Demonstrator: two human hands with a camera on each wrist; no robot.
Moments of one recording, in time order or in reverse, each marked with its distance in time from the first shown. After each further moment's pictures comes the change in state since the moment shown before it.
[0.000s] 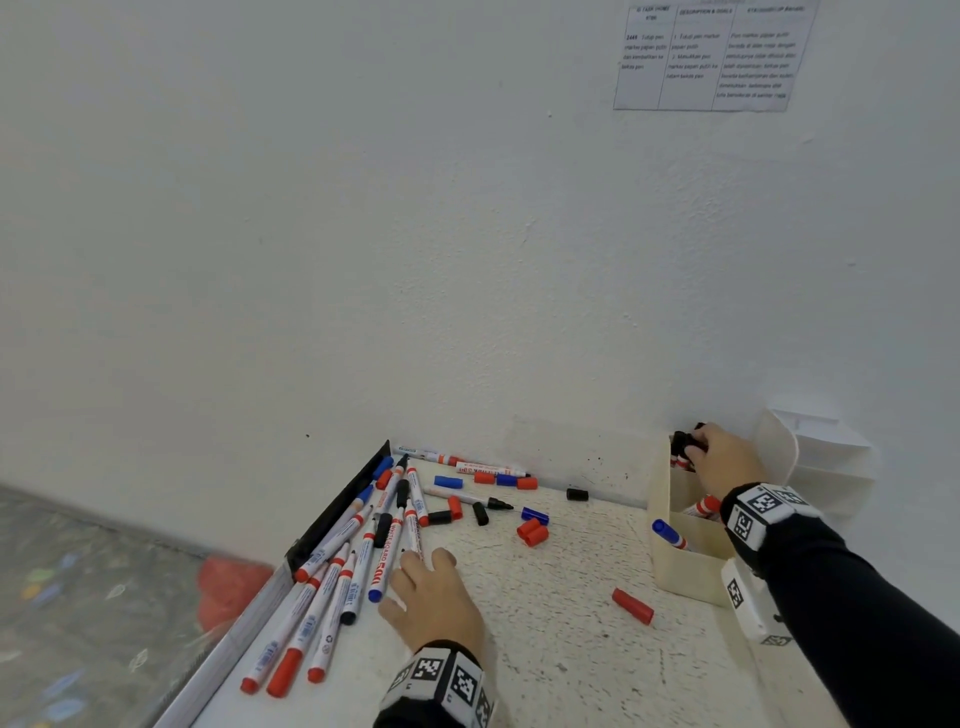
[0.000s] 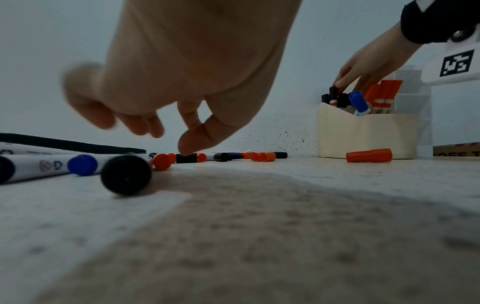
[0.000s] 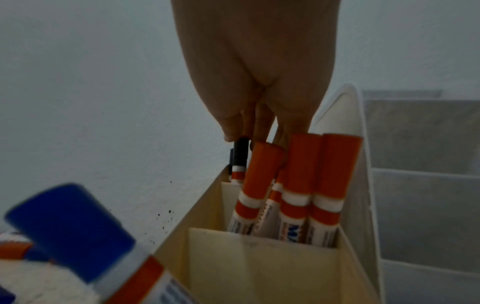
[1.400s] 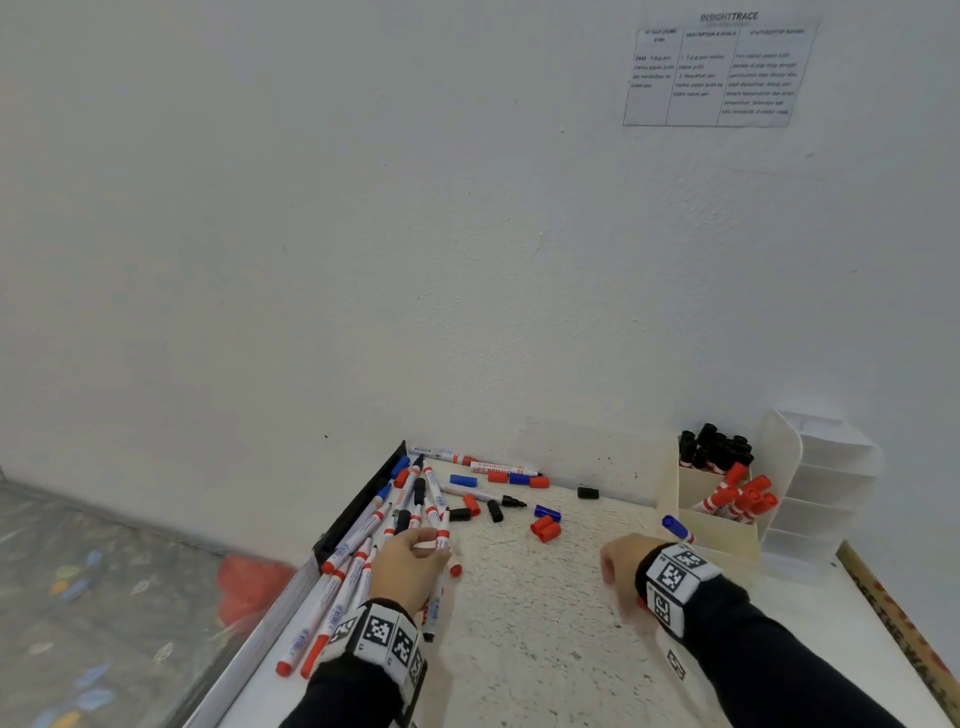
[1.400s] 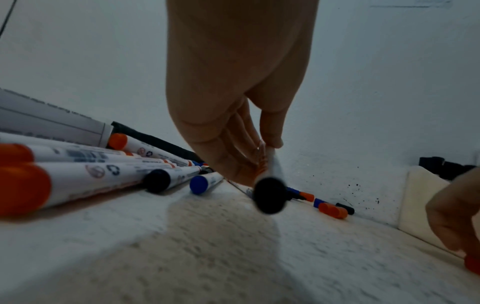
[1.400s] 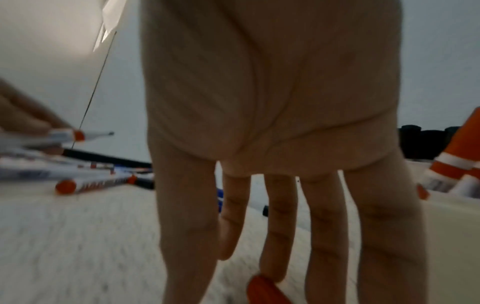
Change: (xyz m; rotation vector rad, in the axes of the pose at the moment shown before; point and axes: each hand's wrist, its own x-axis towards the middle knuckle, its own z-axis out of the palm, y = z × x) left_hand 0.039 -0.054 -0.039 -0.745 -0.187 0.024; right_hand -0.089 -0.044 0.072 -0.609 -0.776 -0.180
